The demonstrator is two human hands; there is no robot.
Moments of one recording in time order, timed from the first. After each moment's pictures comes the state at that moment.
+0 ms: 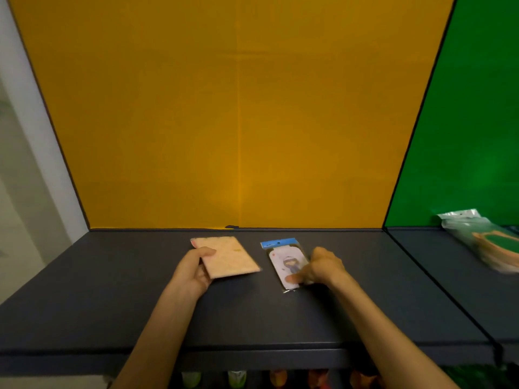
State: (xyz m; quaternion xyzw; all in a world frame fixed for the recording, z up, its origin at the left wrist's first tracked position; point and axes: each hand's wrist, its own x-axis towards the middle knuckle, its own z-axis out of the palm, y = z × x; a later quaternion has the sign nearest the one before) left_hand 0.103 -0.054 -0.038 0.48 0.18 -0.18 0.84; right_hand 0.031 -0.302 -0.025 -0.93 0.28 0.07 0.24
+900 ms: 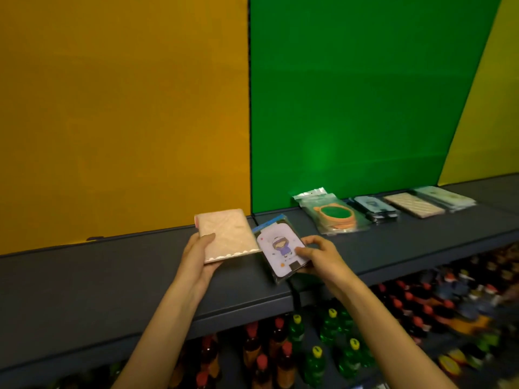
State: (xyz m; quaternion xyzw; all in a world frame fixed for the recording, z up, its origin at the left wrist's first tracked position) left_hand -0.058 -0.354 -0.019 0.50 -0.03 -0.19 0.84; right_hand -0.188 -0.566 -0.030 -0.66 0.25 -0.19 0.68
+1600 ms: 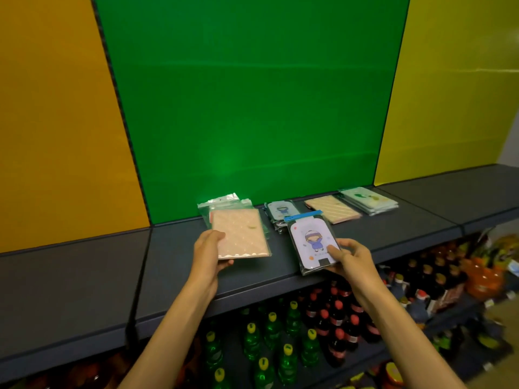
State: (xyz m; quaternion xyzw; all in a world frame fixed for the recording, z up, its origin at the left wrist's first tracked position) left_hand -0.194 -0.666 -0.015 0.61 -0.06 -0.13 0.78; right_hand -0.352 -0.883 -0.043 -0.60 0.29 -0.30 0.68
